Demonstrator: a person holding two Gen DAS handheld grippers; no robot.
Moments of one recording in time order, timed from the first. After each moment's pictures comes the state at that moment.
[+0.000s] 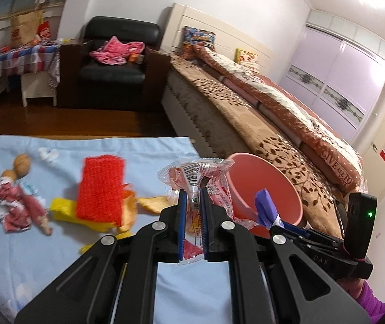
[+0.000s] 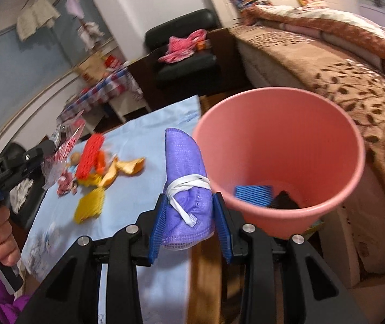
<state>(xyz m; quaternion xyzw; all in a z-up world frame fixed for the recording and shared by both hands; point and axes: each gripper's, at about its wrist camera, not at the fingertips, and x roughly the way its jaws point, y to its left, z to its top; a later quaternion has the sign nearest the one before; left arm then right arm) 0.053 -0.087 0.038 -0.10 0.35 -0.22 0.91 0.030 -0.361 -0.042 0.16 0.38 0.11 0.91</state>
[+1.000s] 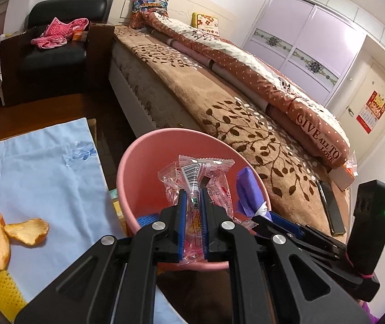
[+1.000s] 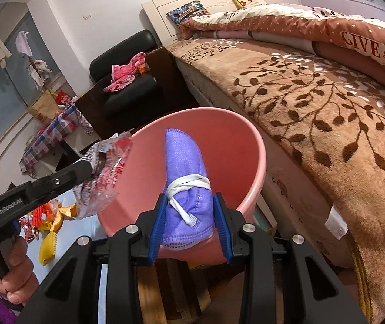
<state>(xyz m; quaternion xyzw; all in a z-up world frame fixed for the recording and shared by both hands) 0.111 -0.252 -0.006 -0.05 0.40 -0.32 0.86 0.041 -0.446 -0.053 0.21 0.36 -0.02 0.91</state>
